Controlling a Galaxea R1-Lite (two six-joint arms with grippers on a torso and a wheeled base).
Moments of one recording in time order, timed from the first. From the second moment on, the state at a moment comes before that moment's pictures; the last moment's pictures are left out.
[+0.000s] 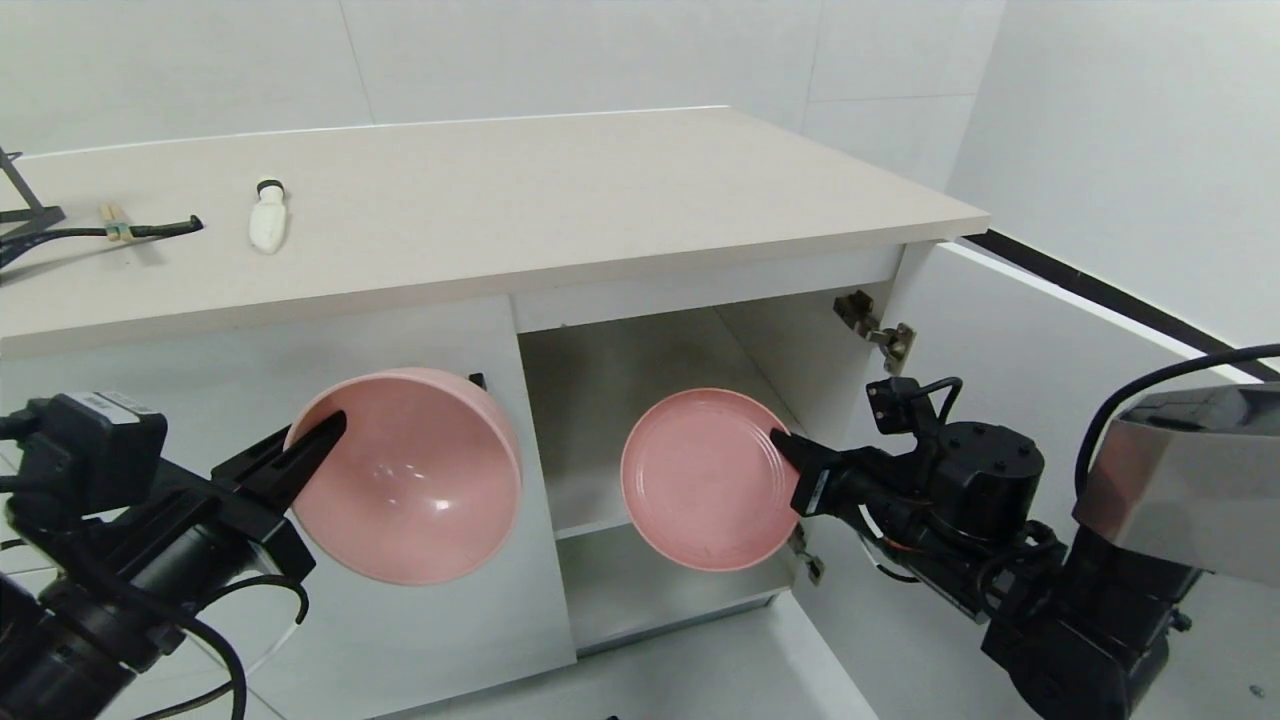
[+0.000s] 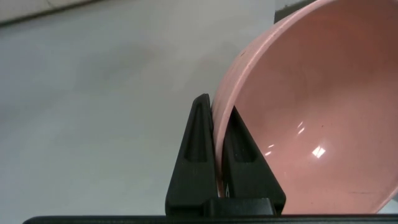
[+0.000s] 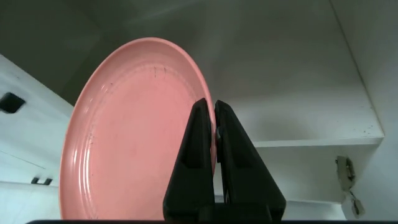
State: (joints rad) left arm -0.31 1.45 -0.01 -1.54 -0.05 0.16; right arm 0.53 2.19 -0.48 -1.57 0.02 0.37
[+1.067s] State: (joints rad) left arm -0.32 1.46 -0.01 -1.55 -0.05 0.16; right arm 0.49 2.54 -0.88 -1.57 0.06 0.36
